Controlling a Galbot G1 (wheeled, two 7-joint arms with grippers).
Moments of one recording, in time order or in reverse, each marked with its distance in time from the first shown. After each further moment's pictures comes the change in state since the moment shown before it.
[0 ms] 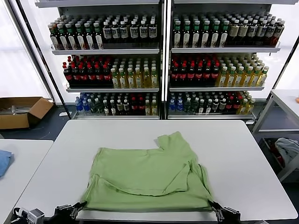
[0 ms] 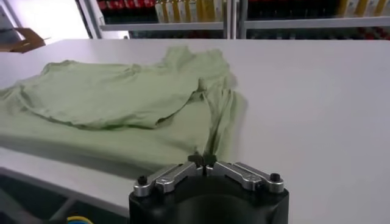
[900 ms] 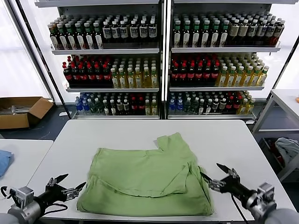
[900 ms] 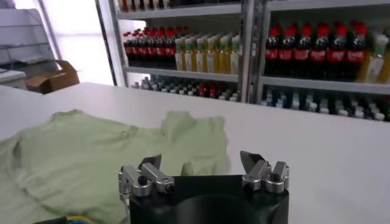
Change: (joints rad) left arm -0.202 0.156 0.003 0.059 -0.187 0.025 -0.101; right arm 0.607 -0.181 -0.144 -0.282 0.134 -0.057 -0.088
